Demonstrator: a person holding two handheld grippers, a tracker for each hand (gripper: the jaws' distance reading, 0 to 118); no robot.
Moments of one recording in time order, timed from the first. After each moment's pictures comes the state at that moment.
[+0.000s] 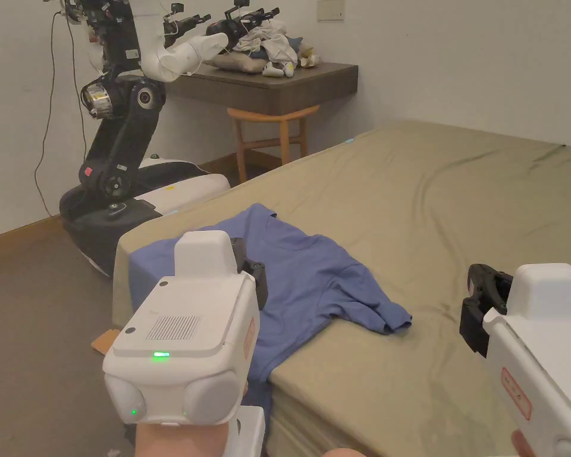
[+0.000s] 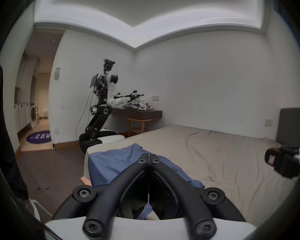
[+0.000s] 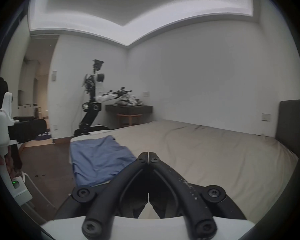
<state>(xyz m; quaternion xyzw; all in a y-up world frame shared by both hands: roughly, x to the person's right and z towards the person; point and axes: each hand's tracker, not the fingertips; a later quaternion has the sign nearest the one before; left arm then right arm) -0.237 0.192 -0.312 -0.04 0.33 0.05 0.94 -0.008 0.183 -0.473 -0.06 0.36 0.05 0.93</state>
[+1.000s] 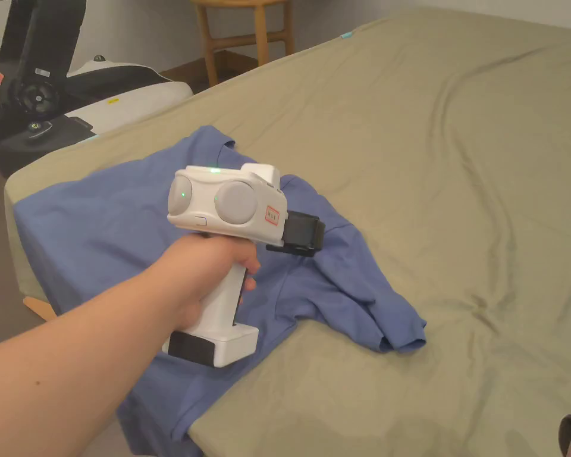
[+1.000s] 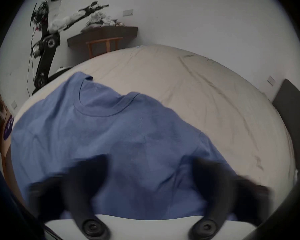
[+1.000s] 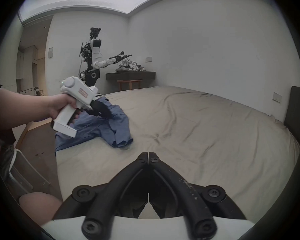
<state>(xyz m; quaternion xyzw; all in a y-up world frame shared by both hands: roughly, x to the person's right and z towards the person) -0.426 0.048 -0.659 -0.39 0.19 0.13 0.89 0.003 0.072 -0.572 -0.19 0.37 0.10 0.90</state>
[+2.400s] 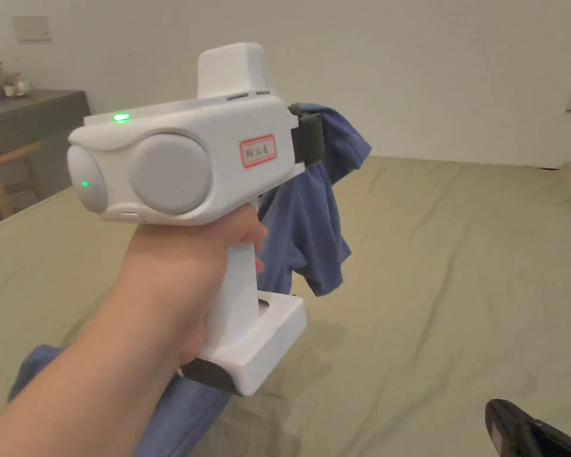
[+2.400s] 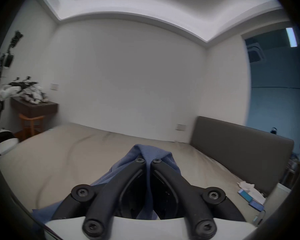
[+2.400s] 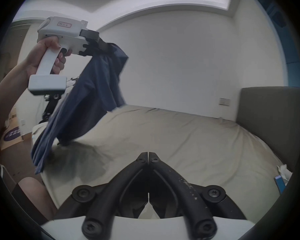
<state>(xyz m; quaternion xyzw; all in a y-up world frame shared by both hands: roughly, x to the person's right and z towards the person) -0.022 0.327 -0.636 -0.05 -0.15 0.08 0.98 0.232 0.153 -0.504 -0.12 0.14 0.05 0.98</state>
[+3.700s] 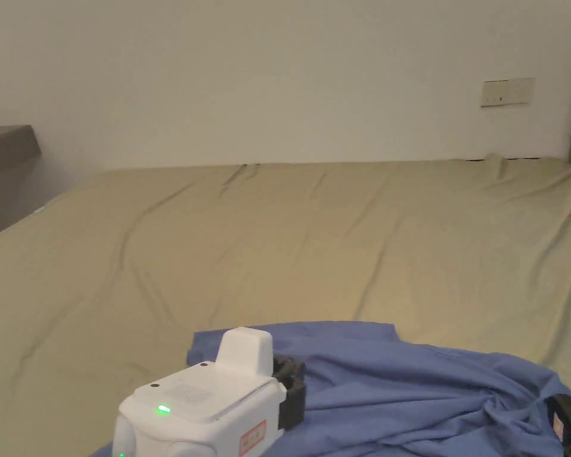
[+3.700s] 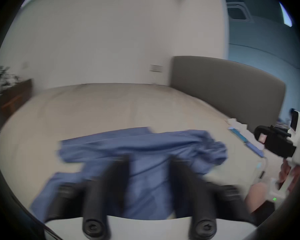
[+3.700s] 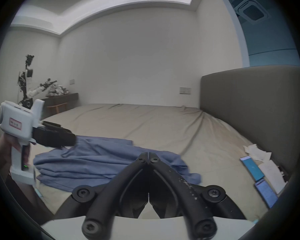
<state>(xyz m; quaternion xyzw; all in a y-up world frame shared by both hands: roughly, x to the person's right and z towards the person) 0.007 0.147 -0.545 -0.23 -0.13 -0.01 0.96 0.347 0.135 -0.477 -0.15 0.07 0.01 0.99</state>
